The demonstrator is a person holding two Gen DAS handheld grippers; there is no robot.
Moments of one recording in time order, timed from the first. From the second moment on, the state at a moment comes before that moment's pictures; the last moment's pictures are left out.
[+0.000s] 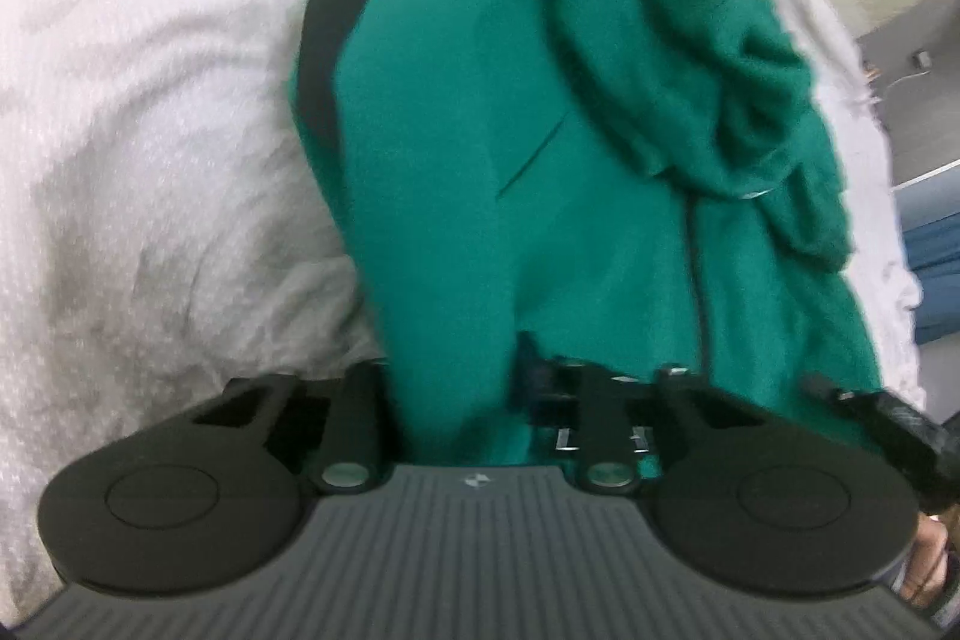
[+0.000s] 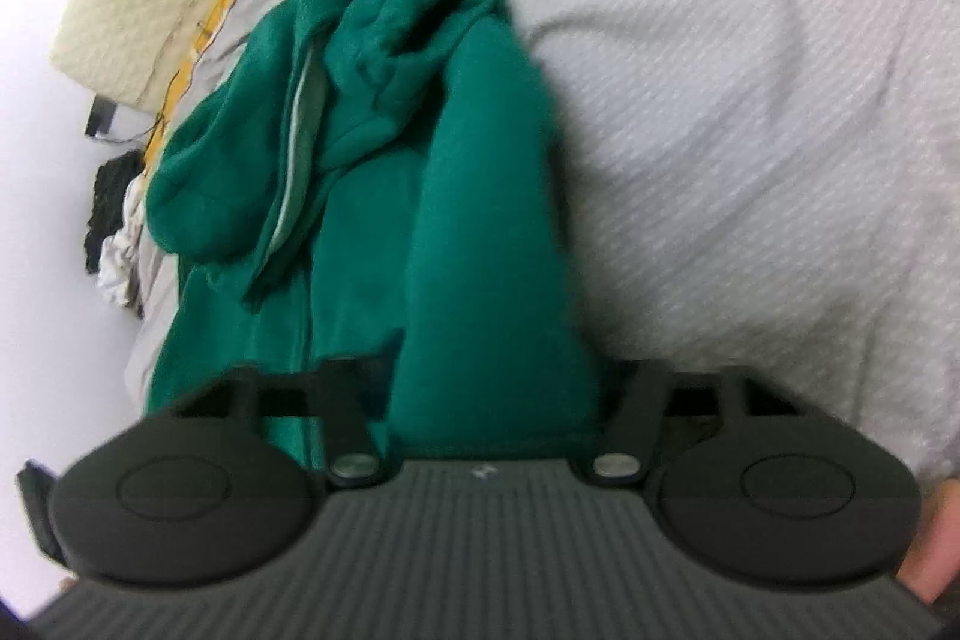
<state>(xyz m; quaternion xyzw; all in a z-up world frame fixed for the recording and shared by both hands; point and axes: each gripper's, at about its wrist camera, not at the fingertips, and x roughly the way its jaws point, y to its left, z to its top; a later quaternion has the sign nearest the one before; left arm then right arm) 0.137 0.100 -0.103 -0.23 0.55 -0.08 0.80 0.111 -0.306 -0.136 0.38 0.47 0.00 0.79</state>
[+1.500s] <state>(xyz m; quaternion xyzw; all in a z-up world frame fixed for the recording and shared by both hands) 0.110 0.176 -0.015 -0.35 0.45 -0.09 0.82 0.073 -0.339 -0.081 0.54 0.26 0.18 0.78</state>
